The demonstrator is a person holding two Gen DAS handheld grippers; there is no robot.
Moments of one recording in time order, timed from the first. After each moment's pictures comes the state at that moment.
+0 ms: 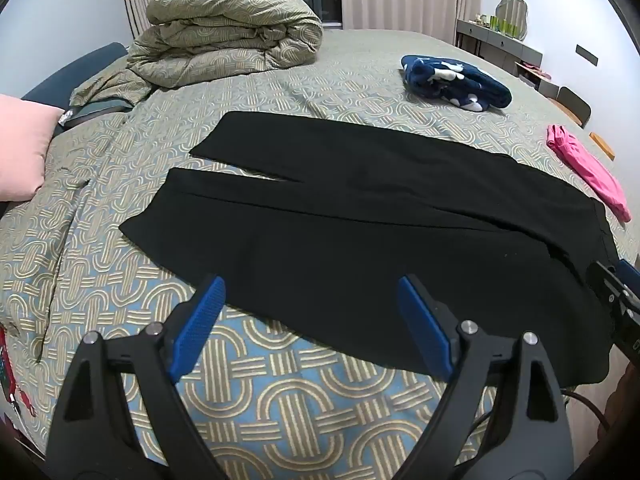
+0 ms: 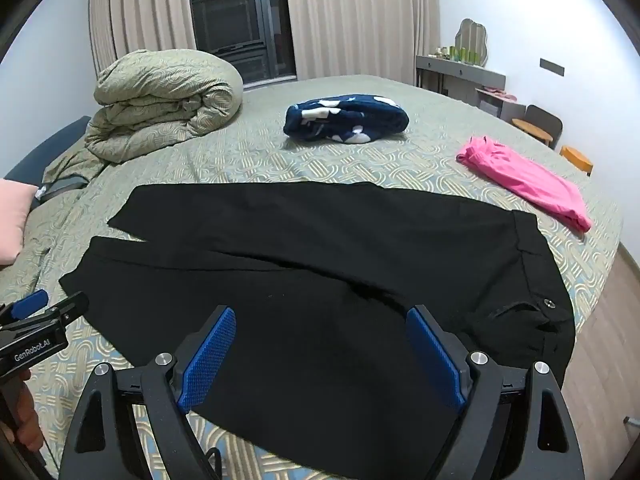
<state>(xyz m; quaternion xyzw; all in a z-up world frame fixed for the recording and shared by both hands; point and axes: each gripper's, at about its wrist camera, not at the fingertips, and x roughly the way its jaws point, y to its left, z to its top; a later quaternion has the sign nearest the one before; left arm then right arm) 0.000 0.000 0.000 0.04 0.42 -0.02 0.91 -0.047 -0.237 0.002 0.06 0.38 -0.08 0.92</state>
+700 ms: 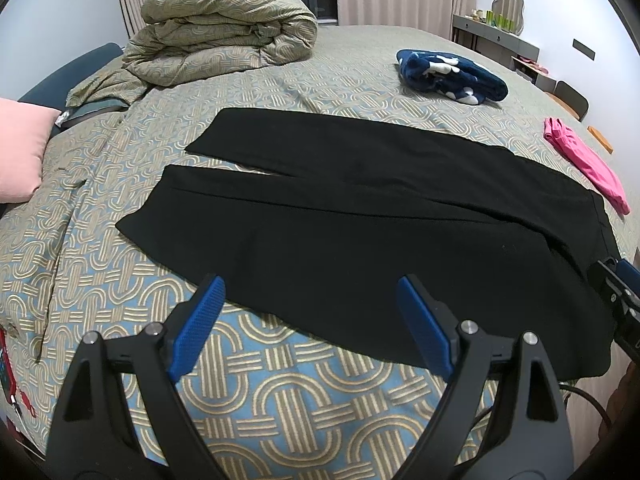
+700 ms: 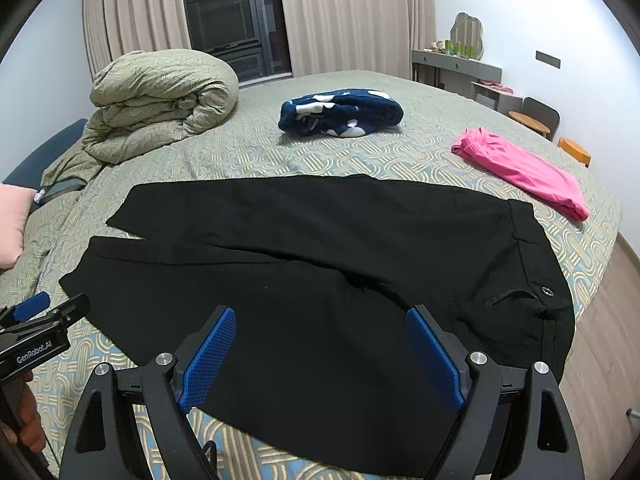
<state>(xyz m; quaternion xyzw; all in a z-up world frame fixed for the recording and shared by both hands) -0.005 -0.004 -0.004 0.05 0.42 -0.02 0.91 -0.062 -0.244 0.003 0.07 0.38 -0.08 0.92</state>
